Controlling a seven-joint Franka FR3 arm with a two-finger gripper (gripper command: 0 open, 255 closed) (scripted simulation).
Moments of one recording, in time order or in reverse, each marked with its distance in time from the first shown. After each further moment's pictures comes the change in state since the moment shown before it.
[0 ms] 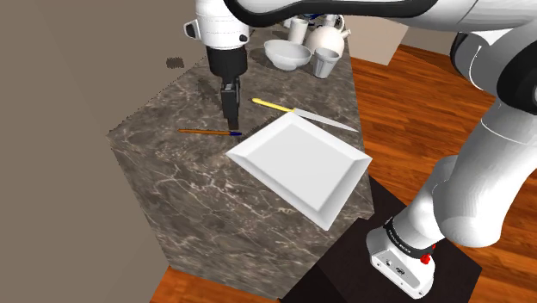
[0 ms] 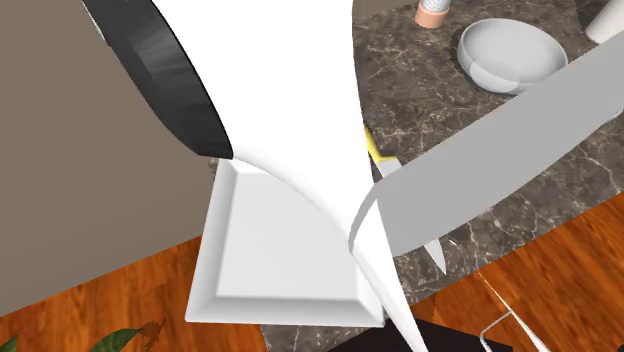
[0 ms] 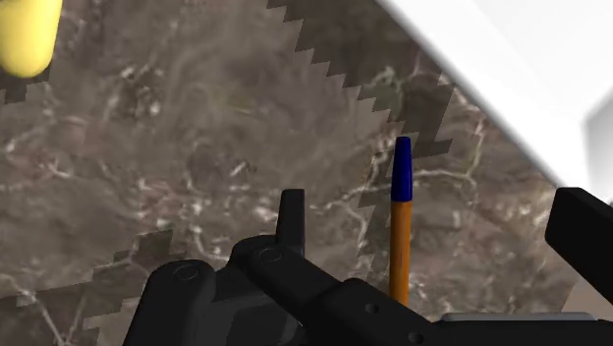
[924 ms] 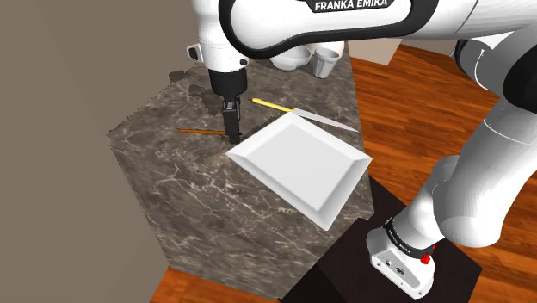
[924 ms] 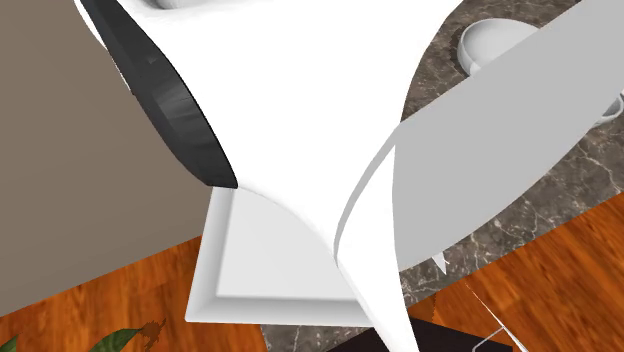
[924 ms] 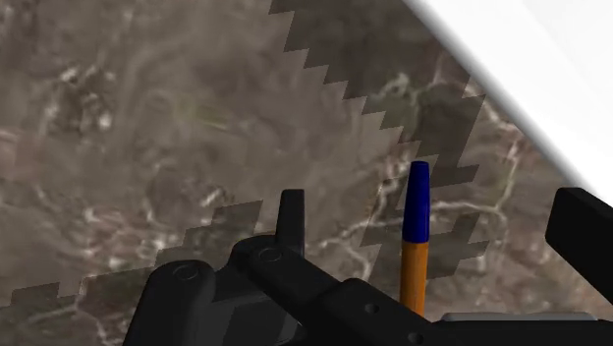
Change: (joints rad) arm -0.003 -0.021 0.002 -0.125 0.004 0.104 -0.011
